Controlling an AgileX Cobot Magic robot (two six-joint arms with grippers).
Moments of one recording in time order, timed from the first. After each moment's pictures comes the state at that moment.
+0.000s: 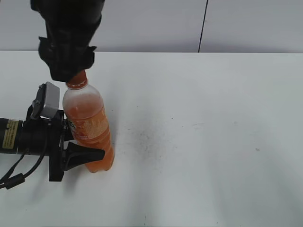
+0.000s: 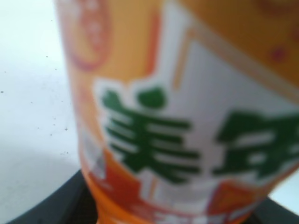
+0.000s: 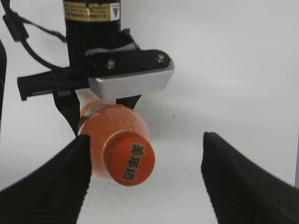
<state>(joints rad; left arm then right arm) -0.04 1.99 -0.64 1.46 -1.05 -0.48 0.95 2.05 -2.12 0.04 1.22 -0.88</state>
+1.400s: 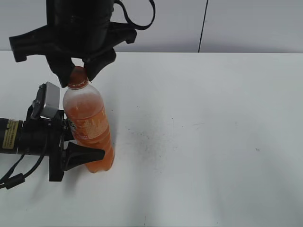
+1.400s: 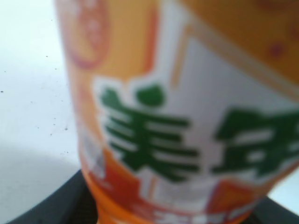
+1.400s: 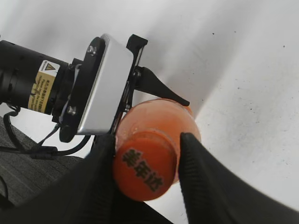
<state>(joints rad) -0.04 1.99 -0.64 1.46 -1.05 -0.48 0.95 2.08 -2.07 0.01 1.22 0.32</state>
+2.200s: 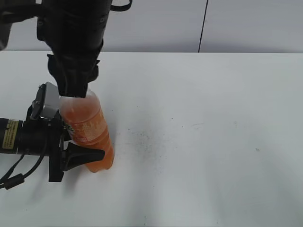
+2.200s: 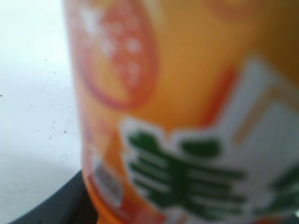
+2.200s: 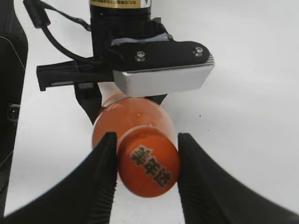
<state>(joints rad) -0.04 1.99 -0.64 1.47 -1.05 -0.47 0.95 2.07 -2.07 0.06 1.23 -0.90</state>
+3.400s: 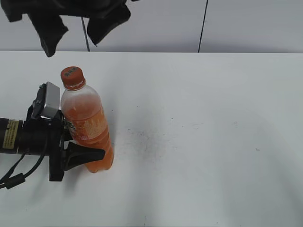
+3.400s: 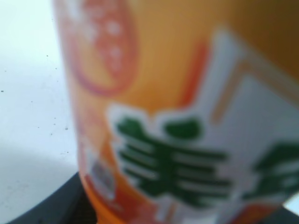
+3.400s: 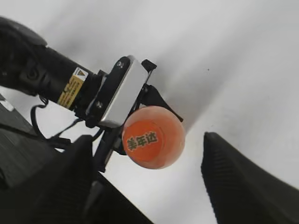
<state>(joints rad) -0.04 1.99 -0.64 1.46 -1.04 -0.48 0.95 1.97 -2.08 0.01 1.22 0.18</state>
